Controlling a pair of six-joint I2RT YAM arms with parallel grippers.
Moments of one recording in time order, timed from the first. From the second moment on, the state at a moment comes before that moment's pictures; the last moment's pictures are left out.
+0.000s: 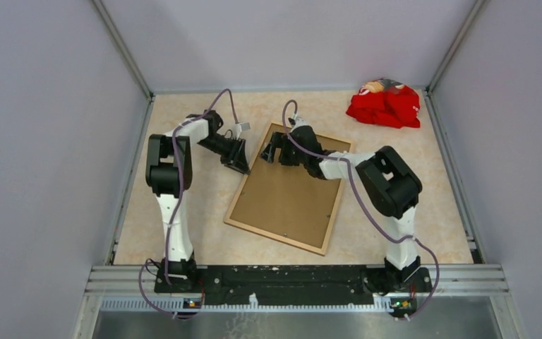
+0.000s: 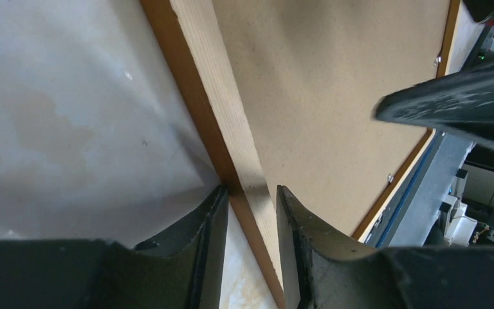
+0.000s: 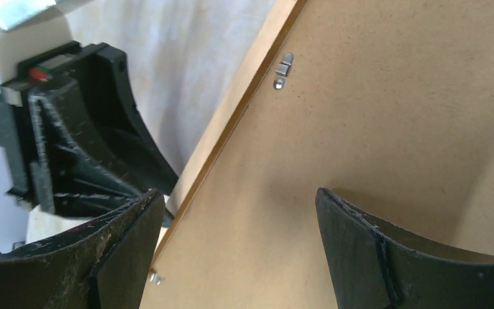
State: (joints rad) left arm -0.09 2.21 1.61 -0.94 0.87 0.40; right arm 0.65 2.01 1.18 0.35 -0.14 0.69
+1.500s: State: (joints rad) left arm -0.08 2.21 1.59 -0.87 0.90 0.32; right arm 0.60 2.29 1.47 0.49 -0.29 0.73
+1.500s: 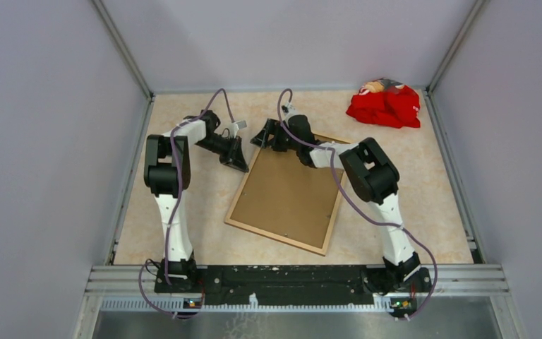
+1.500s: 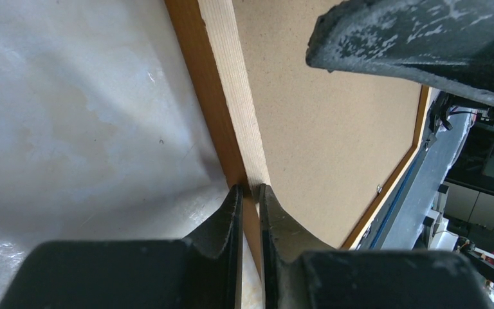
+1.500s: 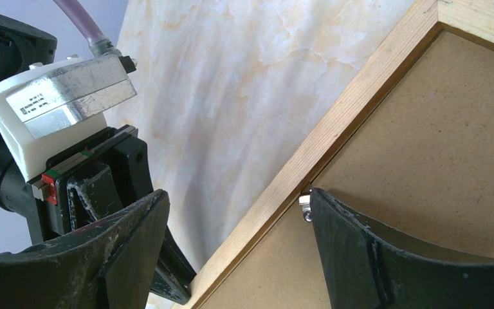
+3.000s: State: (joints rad) left arm -0.14 1.93 1.26 -0.82 0.63 0.56; right arm 0.19 1.50 0.74 -0.05 0.08 0.73
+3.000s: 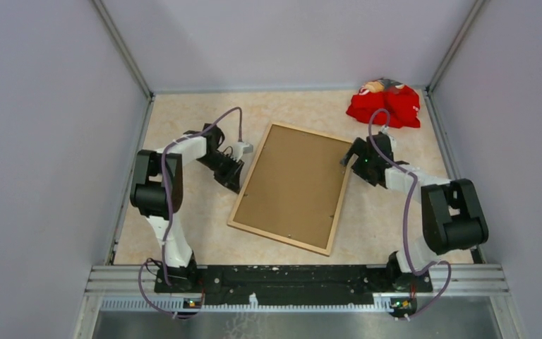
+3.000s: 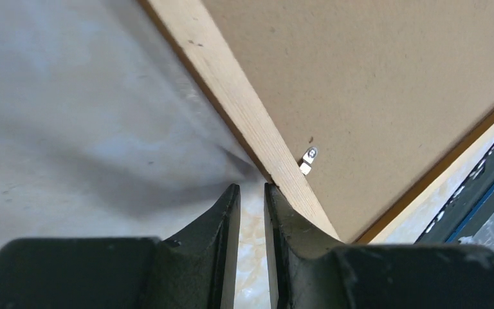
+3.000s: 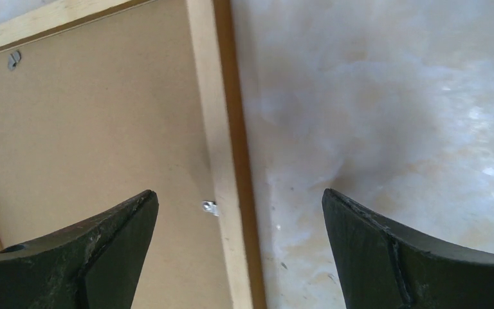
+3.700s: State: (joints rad) left arm -0.51 1.85 1.08 -1.06 0.57 0.69; right arm 0.43 2.11 1.43 0.03 -0.12 0.63
